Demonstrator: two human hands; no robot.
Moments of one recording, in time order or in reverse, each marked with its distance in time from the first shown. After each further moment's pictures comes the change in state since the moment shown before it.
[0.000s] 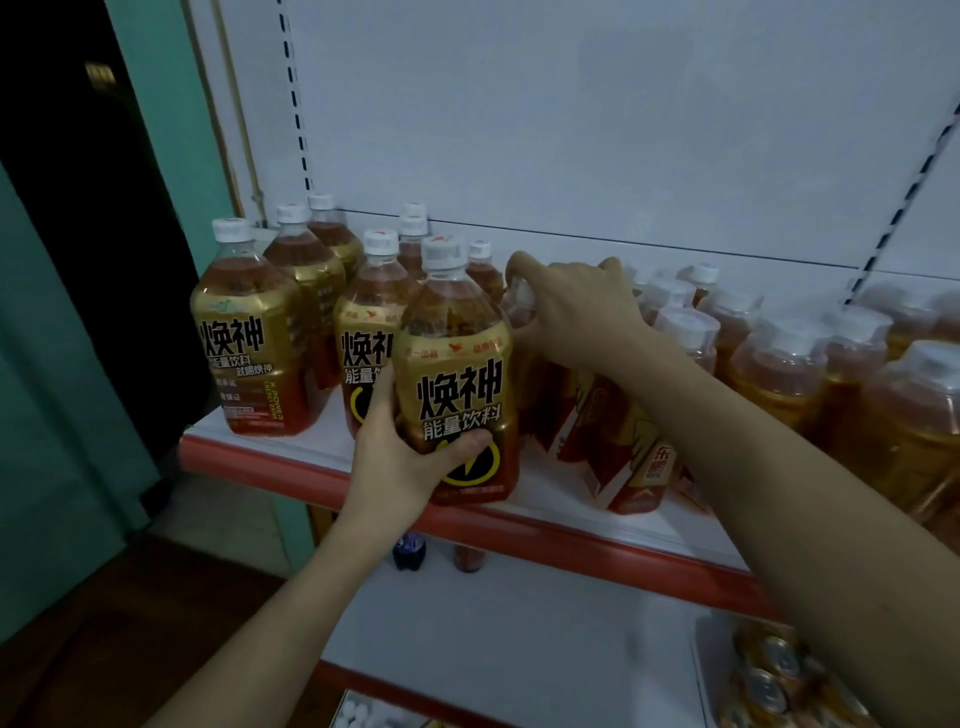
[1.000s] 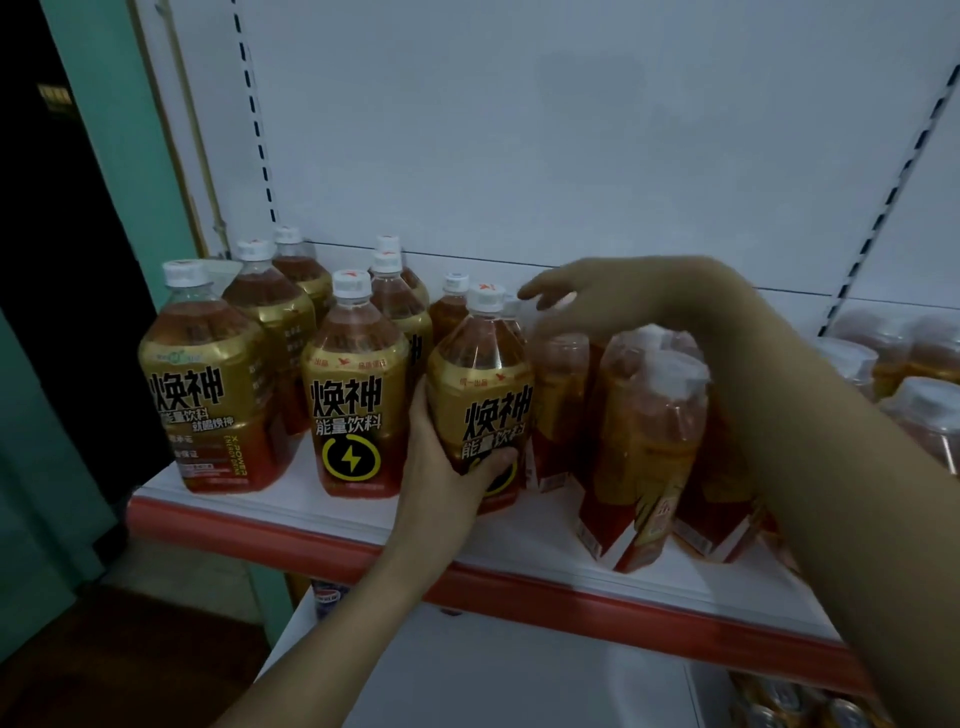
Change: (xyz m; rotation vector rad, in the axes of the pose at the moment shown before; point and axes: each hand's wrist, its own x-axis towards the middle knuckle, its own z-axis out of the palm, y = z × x) left_hand 0.031 -0.023 0.050 -0.013 -0.050 -0.033; right_hand 0.022 0.040 -0.065 0.332 -0.548 0.099
